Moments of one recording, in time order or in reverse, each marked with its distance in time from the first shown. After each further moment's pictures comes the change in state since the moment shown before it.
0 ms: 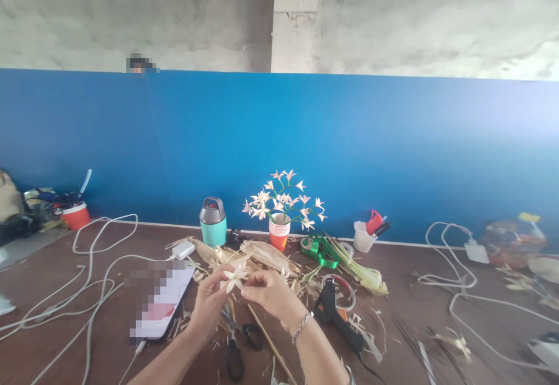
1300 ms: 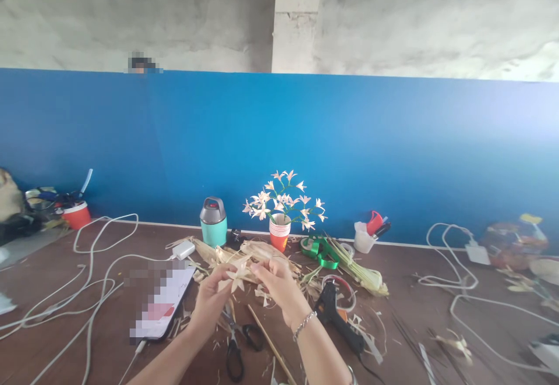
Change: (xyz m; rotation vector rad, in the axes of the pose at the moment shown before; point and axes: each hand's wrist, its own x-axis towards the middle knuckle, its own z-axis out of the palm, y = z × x) left_hand 0.001 0.005 -0.002 0.081 -0.044 0.002; right_hand 0.001 -0.005 -0.006 0.179 0.136 -0.056
